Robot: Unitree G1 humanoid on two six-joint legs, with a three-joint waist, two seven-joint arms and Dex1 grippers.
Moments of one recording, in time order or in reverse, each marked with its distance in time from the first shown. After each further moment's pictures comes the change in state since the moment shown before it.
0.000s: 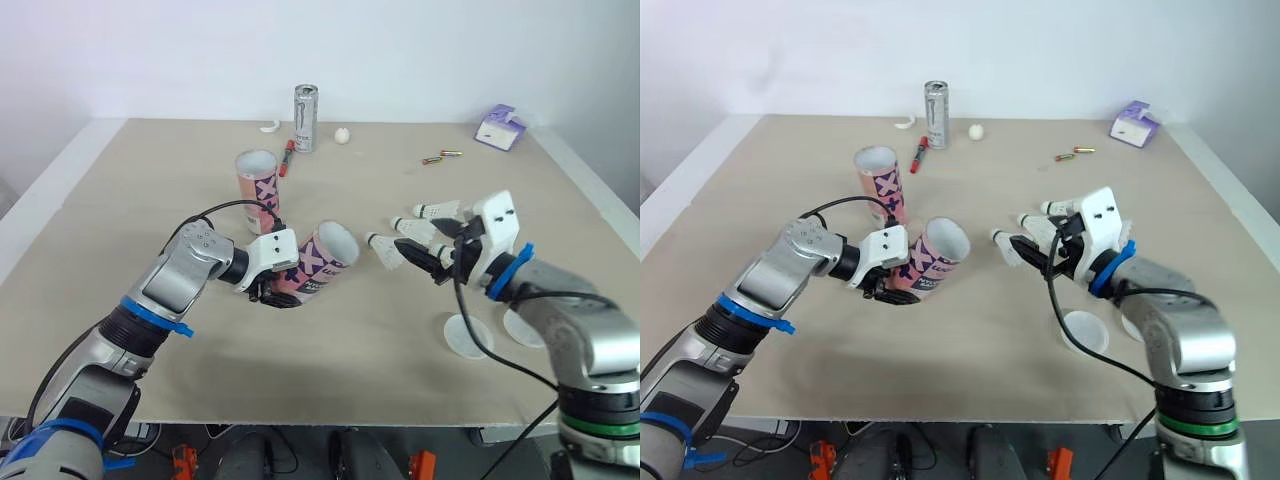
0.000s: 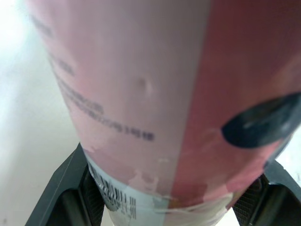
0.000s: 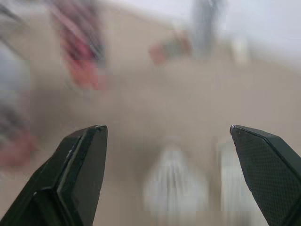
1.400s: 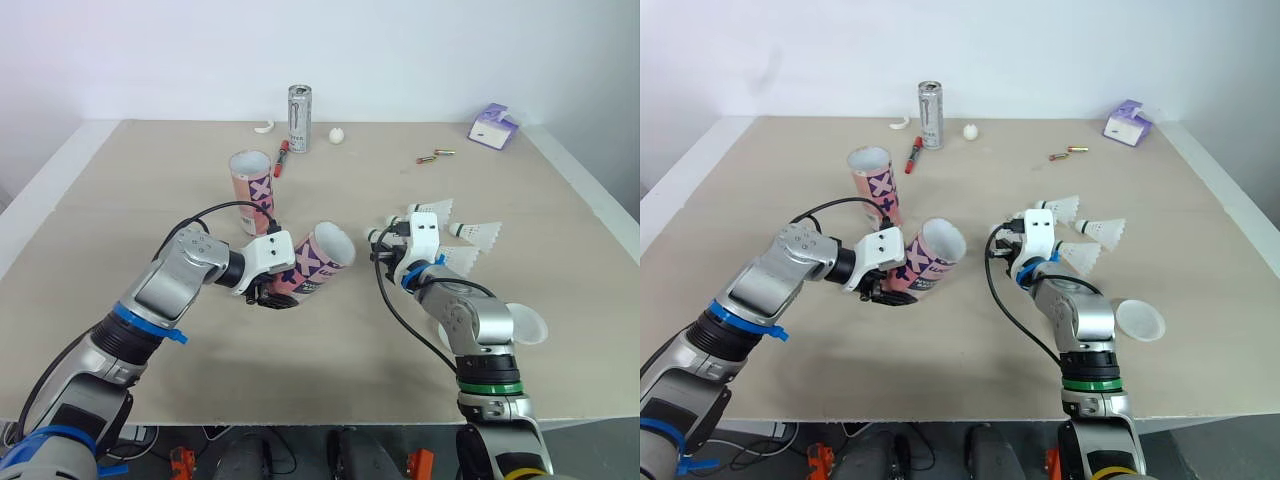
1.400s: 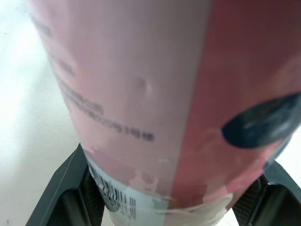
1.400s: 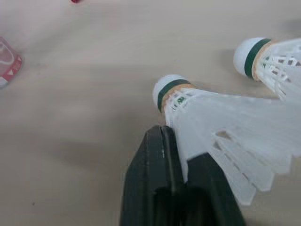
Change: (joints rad) left arm 0.036 0.026 0.006 -0.064 -0.022 0.032 0.043; right arm -0.169 0.377 0.097 0.387 -0.122 -0.038 -0.335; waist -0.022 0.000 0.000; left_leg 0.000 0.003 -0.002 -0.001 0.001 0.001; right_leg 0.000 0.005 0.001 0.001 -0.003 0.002
